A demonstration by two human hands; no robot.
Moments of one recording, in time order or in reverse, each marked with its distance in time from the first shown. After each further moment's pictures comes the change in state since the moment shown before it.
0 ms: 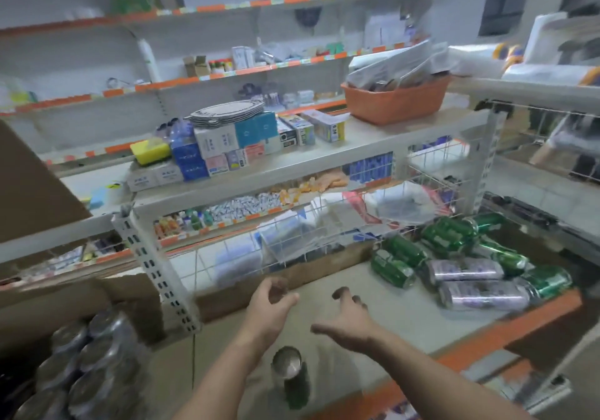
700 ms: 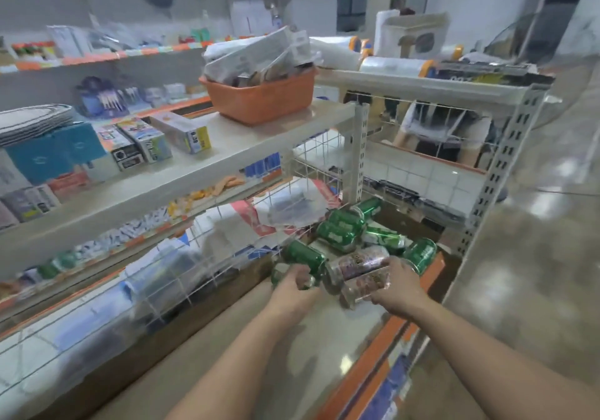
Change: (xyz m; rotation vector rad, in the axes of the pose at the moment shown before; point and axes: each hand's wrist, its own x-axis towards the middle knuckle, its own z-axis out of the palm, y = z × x) left_hand 0.085 0.080 0.213 0.147 -0.583 0.055; right_hand 0.008 0.171 -0.188 -0.024 0.448 0.424
